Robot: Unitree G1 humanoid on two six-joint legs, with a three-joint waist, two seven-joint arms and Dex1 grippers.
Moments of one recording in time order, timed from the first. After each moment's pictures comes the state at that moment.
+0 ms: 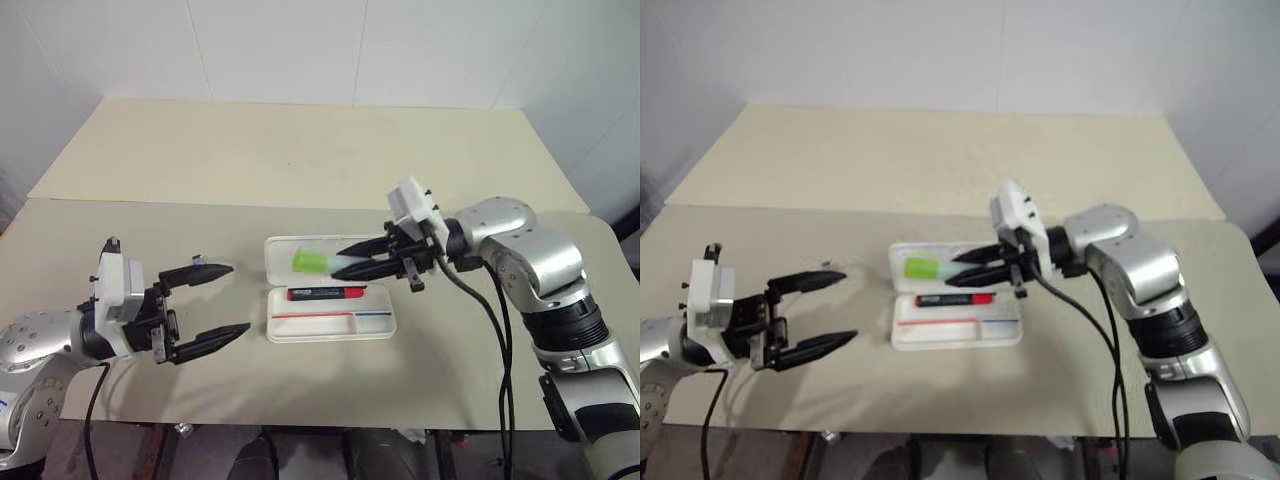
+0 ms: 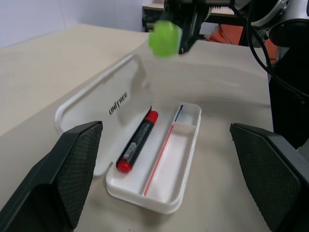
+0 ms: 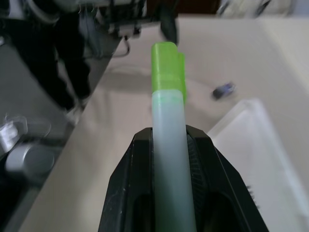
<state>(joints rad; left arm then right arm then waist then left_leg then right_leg) 0.04 0.76 0.45 -0.49 -0.75 0.41 -1.05 -0.84 -0.62 0.29 -0.10 0.45 0.54 1.33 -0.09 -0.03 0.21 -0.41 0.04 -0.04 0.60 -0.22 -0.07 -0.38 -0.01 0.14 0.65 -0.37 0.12</state>
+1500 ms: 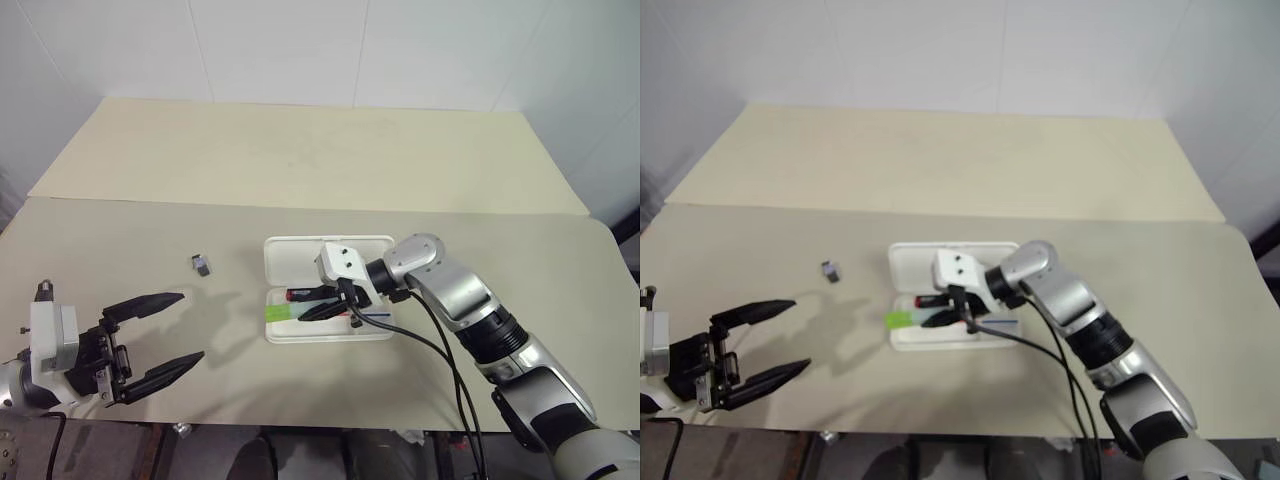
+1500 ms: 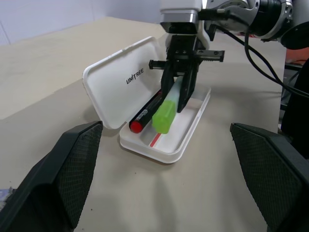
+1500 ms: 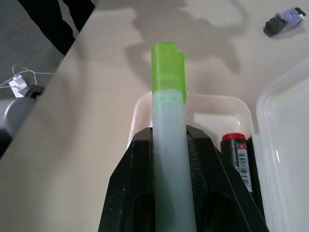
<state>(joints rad) 0.28 0.72 0.62 -0.43 -0.76 0.23 -1.14 -0.83 -0.42 0.46 0.04 0.20 0.48 1.30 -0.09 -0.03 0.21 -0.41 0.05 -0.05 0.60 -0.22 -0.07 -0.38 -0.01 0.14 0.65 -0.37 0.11</state>
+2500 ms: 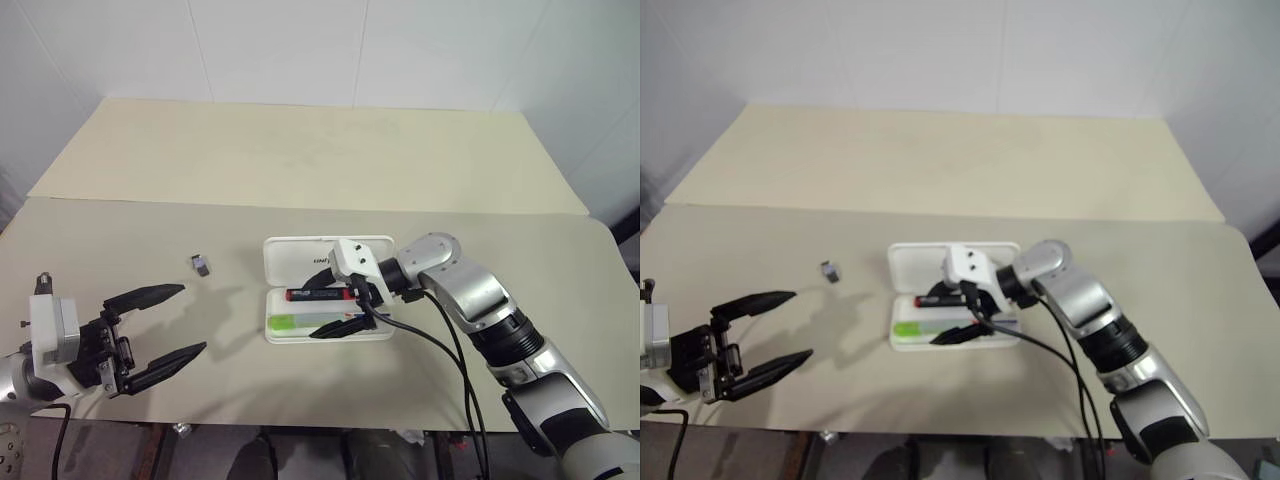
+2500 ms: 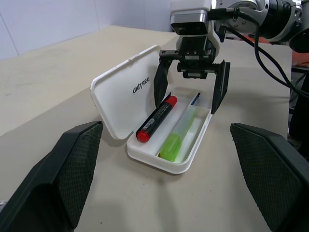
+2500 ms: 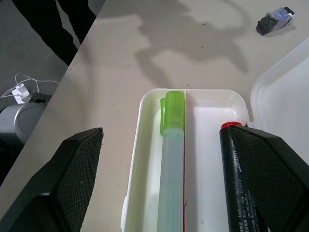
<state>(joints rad) 0.24 0.71 0.60 -0.43 -0.76 0.22 -1.11 -0.81 -0.46 0.42 0.02 0.23 0.50 1.31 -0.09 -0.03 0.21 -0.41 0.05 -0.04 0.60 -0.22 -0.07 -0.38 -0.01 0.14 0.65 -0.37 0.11</state>
